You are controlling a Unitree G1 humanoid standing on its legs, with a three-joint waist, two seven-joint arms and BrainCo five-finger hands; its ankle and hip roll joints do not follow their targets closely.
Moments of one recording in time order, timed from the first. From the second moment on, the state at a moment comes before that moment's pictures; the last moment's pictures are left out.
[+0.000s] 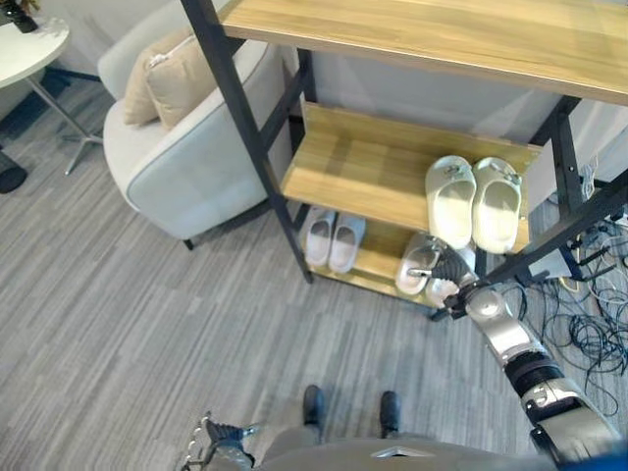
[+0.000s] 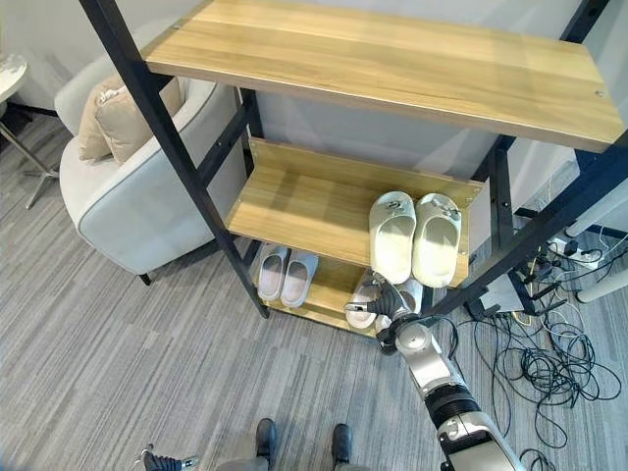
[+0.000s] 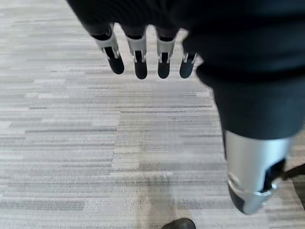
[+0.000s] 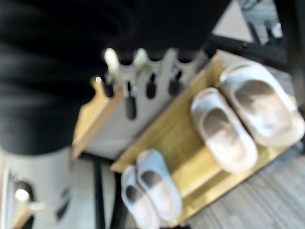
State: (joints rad) left arm 0.02 0.13 0.00 1.25 0.21 0.06 0.60; right arm -0.33 -0.36 0.24 0.58 -0.08 0.02 -0.04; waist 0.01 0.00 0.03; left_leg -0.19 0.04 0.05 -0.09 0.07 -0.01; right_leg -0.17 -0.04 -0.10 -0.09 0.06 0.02
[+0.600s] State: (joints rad) left arm 0.02 0.17 0.00 1.28 0.21 0.03 0.63; right arm -0.33 -0.35 0.19 0.59 -0.07 0.01 -0.10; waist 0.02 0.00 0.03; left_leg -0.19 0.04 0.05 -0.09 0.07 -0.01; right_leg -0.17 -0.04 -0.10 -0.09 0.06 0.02
